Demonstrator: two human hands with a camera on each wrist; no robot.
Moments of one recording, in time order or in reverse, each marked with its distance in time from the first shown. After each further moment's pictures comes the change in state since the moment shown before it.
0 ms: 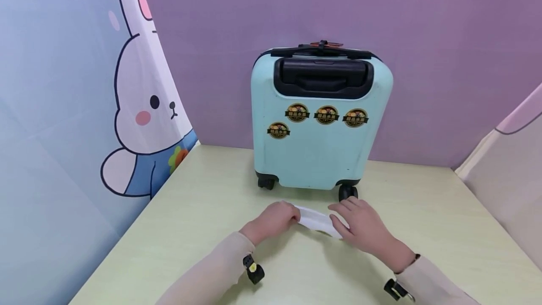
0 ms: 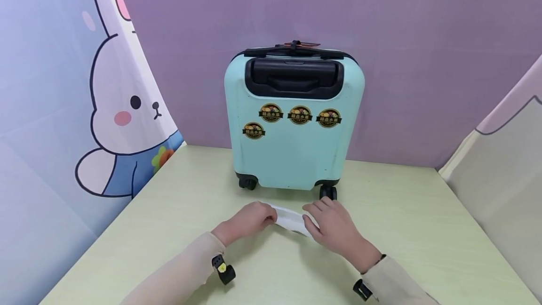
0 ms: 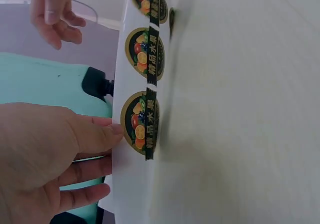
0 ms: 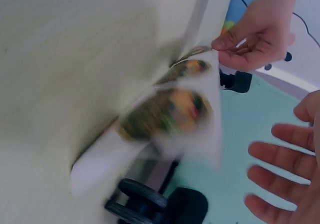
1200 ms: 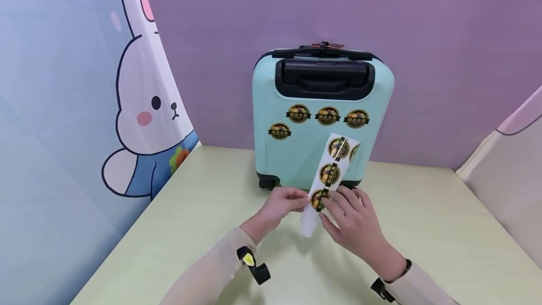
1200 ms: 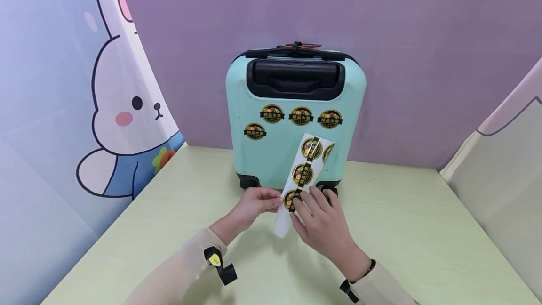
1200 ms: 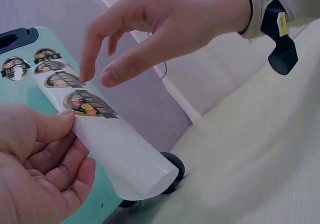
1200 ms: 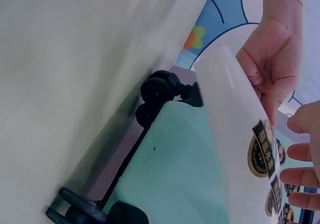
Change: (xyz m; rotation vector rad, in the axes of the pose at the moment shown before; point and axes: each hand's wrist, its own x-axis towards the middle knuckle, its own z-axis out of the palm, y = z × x) left_hand 0.012 0.020 -0.033 -1.362 0.285 -0.477; right_hand 0.029 -0.025 -0.002 -0.213 0.339 -0.153
